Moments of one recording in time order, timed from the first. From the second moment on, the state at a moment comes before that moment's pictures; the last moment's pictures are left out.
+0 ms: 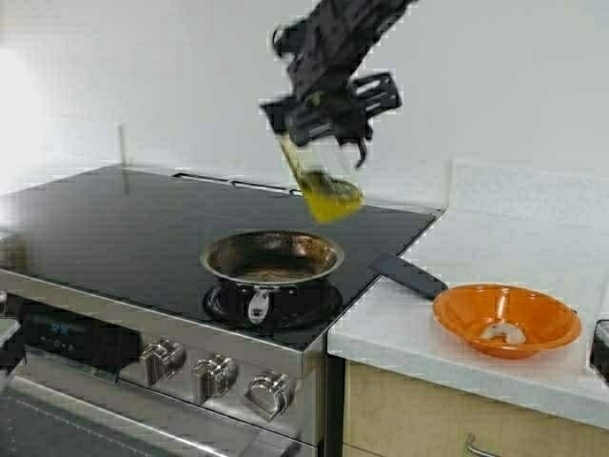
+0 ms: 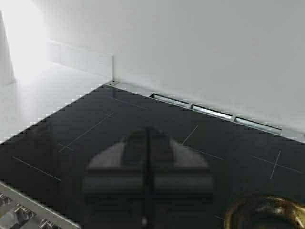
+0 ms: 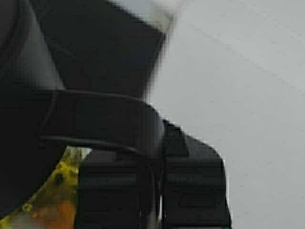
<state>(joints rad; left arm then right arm) -0.02 -0.96 1.23 0.00 -0.29 -0.04 0.69 0.66 -0.05 1.58 -0.89 -1.46</state>
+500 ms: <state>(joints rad) -0.01 -0.96 1.23 0.00 -0.29 -0.04 0.59 0.51 0.29 1.28 -0.67 -0.81</state>
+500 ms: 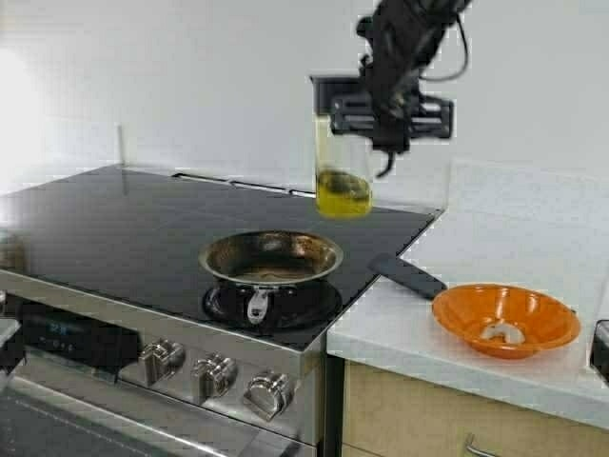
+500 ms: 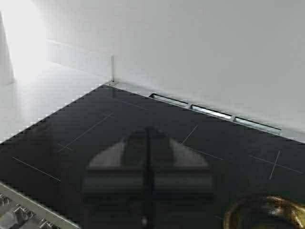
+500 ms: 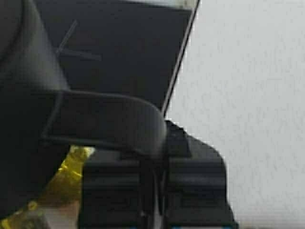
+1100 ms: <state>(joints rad) -0.01 -0.96 1.23 0.00 -0.29 -0.04 0.35 0.04 0.58 1.19 -0.49 -0.90</state>
